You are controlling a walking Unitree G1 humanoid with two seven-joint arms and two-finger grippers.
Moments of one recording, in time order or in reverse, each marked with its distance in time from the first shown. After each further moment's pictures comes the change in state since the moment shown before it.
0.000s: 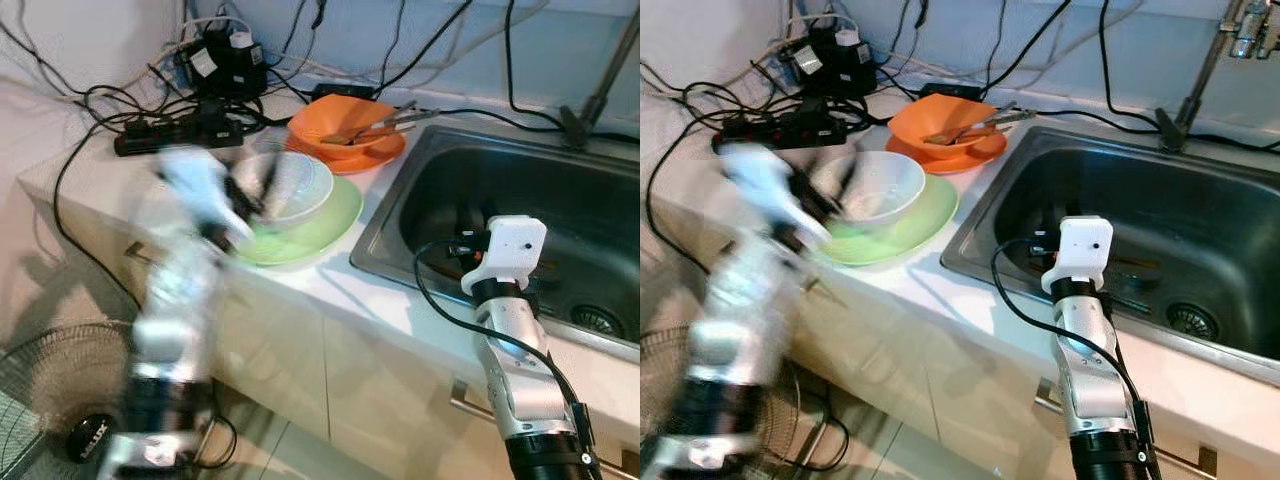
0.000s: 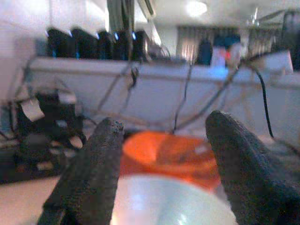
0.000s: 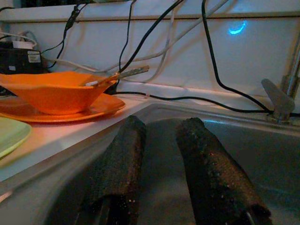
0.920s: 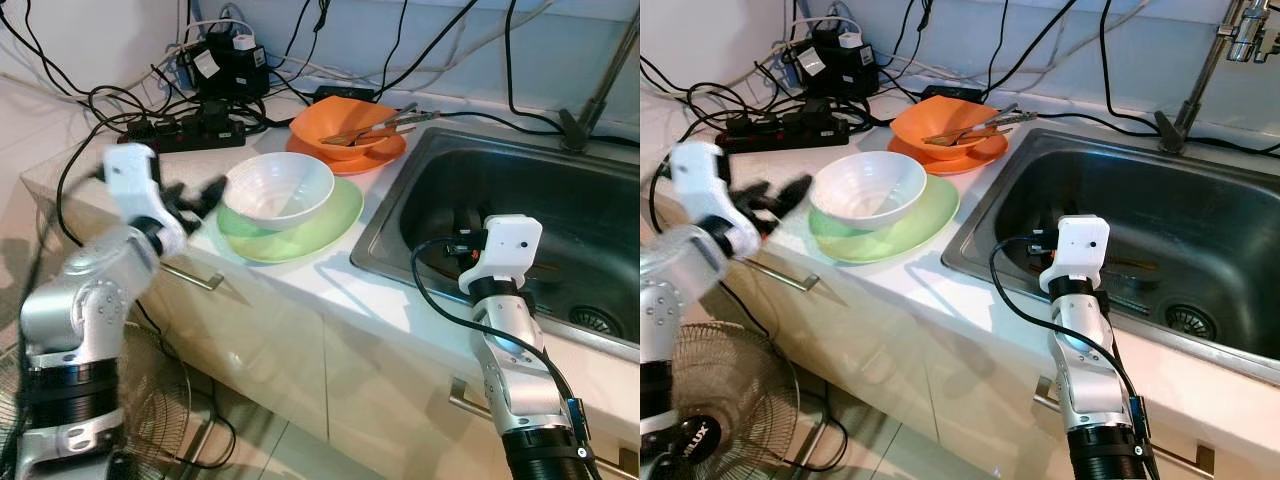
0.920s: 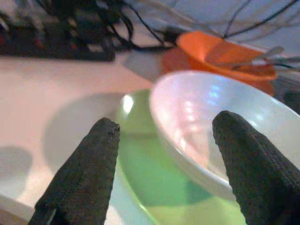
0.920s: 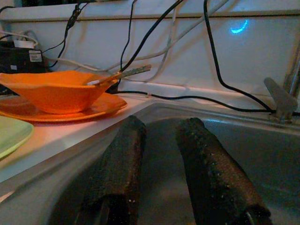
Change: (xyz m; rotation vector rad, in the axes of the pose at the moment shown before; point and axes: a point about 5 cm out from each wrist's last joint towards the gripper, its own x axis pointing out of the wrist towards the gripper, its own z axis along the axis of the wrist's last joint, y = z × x) left arm -0.024 0.055 -0.007 -0.142 0.519 0.144; right arm 0.003 0.002 -0.003 0.003 0.009 0.002
